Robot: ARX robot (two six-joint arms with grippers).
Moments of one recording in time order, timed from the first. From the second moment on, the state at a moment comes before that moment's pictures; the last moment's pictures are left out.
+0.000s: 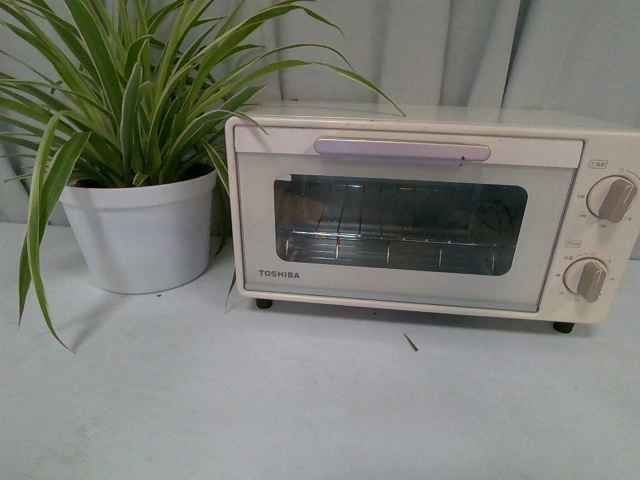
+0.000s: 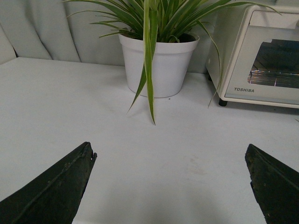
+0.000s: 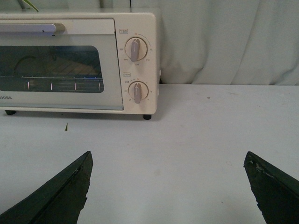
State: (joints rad) left arm 0.00 0.00 0.01 0.00 0.00 0.00; right arm 0.00 0.00 0.01 0.00 0.00 0.00
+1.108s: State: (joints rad) left arm -0.30 0.80 0.29 0.20 -0.13 -0.69; right arm 0.00 0.00 0.01 0.00 0.00 0.00
